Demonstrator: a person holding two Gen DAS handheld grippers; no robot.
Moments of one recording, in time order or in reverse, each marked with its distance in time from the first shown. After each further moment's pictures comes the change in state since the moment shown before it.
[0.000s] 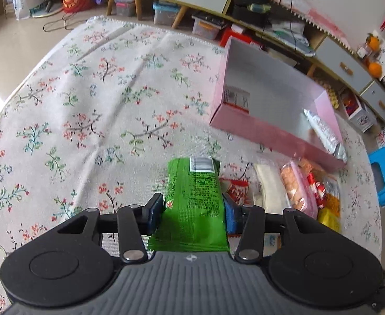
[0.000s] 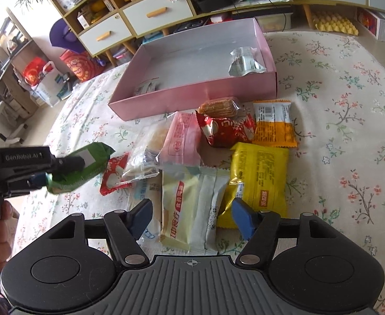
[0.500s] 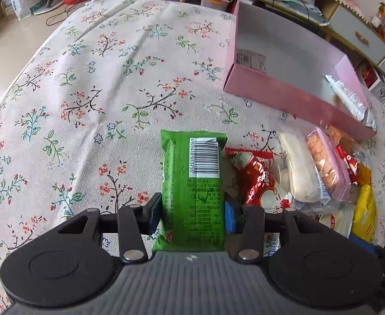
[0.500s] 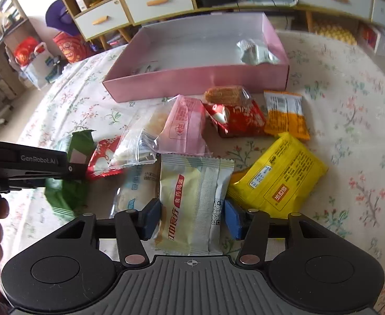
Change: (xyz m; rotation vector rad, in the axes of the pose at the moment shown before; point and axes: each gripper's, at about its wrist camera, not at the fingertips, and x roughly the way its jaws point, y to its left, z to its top) left arm 0.027 -0.006 -0.009 0.056 0.088 0.100; right arm 0.019 0.020 -0.011 -0.084 0.014 -0.094
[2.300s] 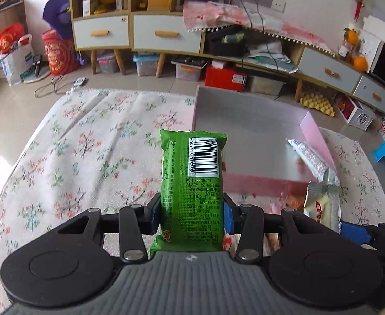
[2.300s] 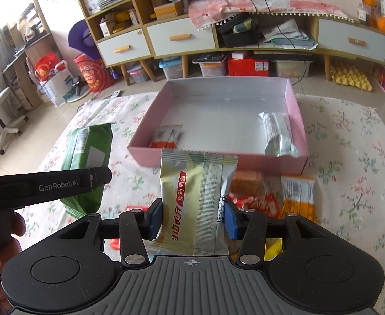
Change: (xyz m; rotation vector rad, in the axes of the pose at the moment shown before) left arm -0.040 -0.040 0.036 0.117 -0.320 -0.028; right arm -0.019 0.012 0.070 -0.061 -0.135 0.054
